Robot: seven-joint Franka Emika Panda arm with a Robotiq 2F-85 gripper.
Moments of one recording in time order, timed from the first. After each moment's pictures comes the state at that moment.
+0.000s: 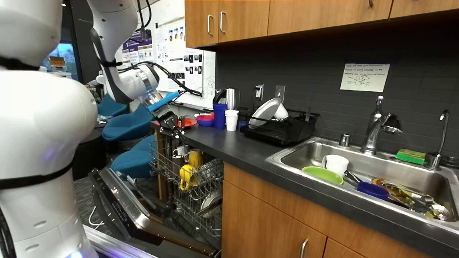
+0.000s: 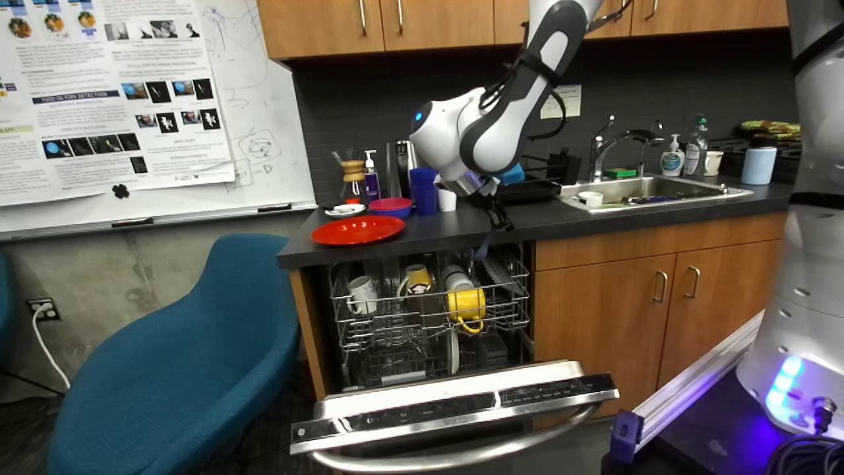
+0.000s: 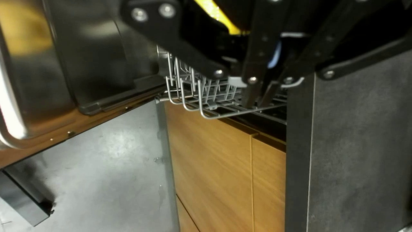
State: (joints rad) arm 0.20 0.25 0.15 -2.19 -0.84 2.04 -0.02
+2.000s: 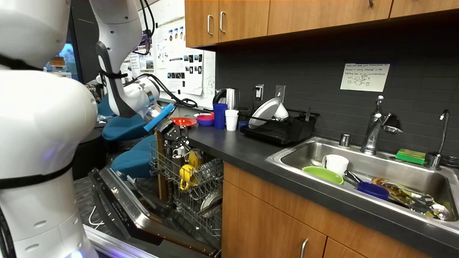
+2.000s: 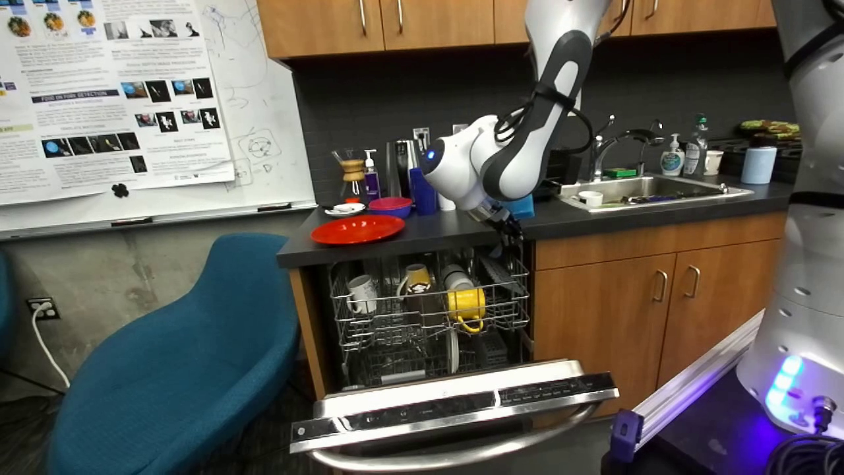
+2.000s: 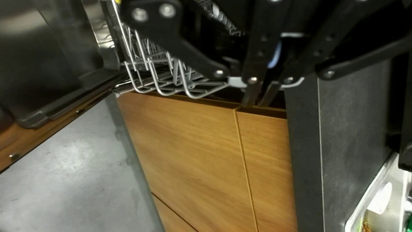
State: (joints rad) arm 0.20 0.33 0.13 -2.24 -1.02 2.03 0.42
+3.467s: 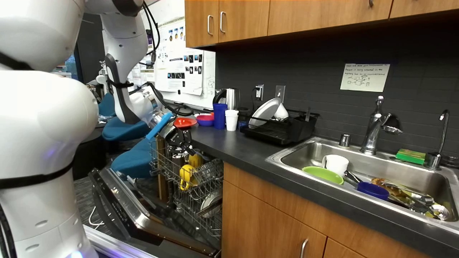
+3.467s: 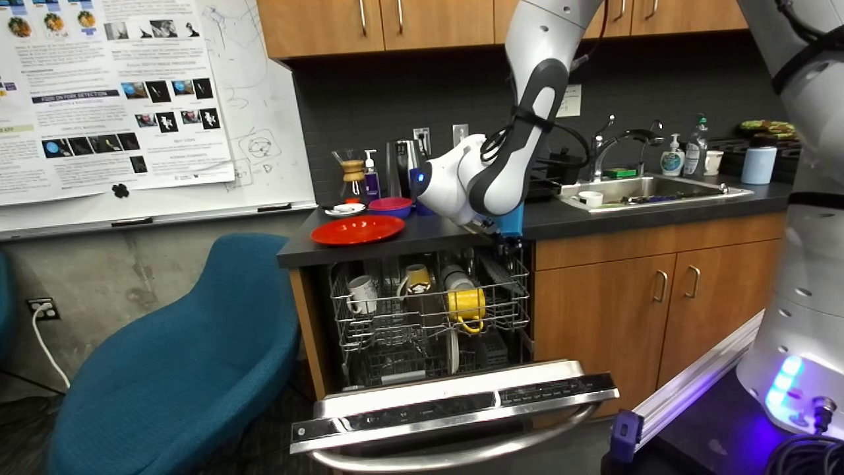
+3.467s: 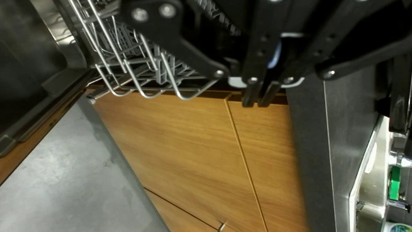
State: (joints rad) arm 0.23 0.46 0.11 -2.12 -1.02 1.94 0.60
